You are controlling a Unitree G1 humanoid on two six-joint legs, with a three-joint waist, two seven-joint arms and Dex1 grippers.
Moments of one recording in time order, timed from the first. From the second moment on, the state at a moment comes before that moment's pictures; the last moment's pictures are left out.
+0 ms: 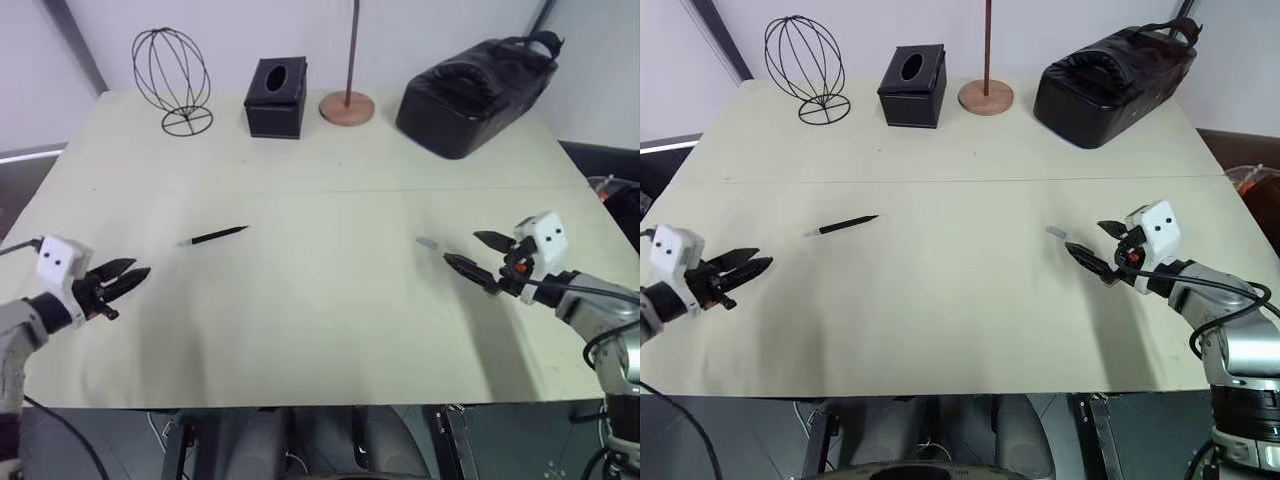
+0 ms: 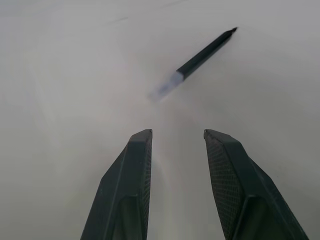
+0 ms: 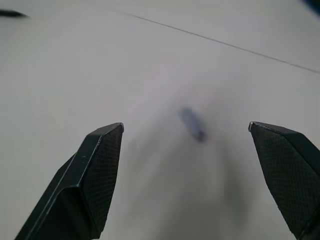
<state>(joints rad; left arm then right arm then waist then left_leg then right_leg) -0.12 0.84 0.40 0.19 -0.40 0.30 -0.96 -0.17 -0.74 -0.26 -0.19 0.52 0.58 0.78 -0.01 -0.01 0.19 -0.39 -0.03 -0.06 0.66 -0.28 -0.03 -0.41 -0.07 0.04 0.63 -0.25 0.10</state>
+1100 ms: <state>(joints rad) -0.94 0.66 -0.03 1.23 0.02 -0.32 -1.21 -0.28 -0.85 -0.25 -0.46 0.69 0.83 0.79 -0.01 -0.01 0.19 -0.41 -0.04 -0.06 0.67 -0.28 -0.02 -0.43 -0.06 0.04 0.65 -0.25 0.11</state>
